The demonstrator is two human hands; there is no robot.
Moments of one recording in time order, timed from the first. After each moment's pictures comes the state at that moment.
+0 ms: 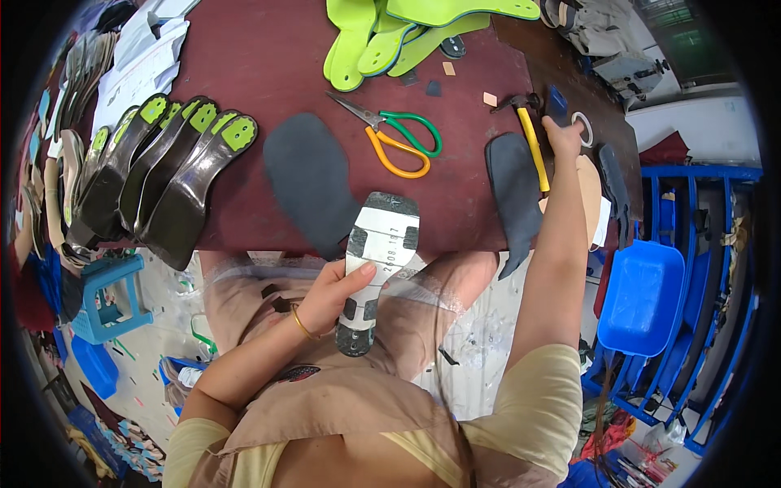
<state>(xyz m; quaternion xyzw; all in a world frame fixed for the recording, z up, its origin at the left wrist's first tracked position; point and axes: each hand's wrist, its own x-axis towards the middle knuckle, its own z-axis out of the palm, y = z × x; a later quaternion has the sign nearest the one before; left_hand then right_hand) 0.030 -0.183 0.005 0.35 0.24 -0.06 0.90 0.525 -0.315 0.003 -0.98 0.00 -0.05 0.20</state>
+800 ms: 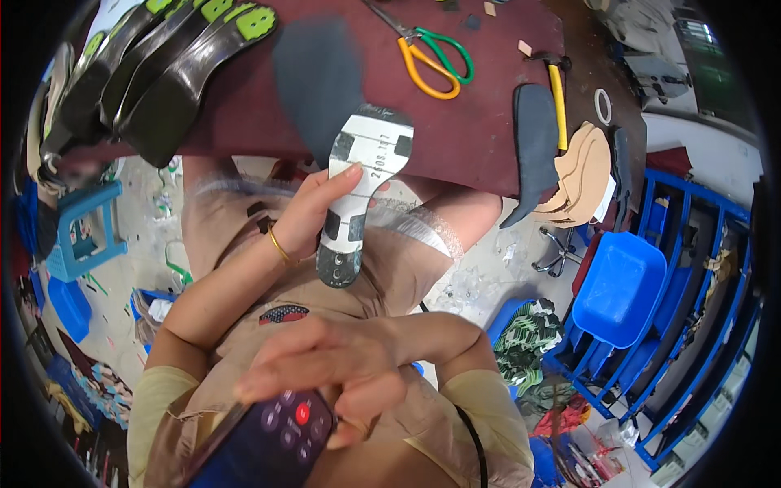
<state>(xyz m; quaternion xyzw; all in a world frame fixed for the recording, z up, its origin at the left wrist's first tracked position) 0.013 -0.183 0.003 0.30 0.28 0.04 0.91 0.034 -0.281 0.087 -0.24 -0.59 0.24 0.73</state>
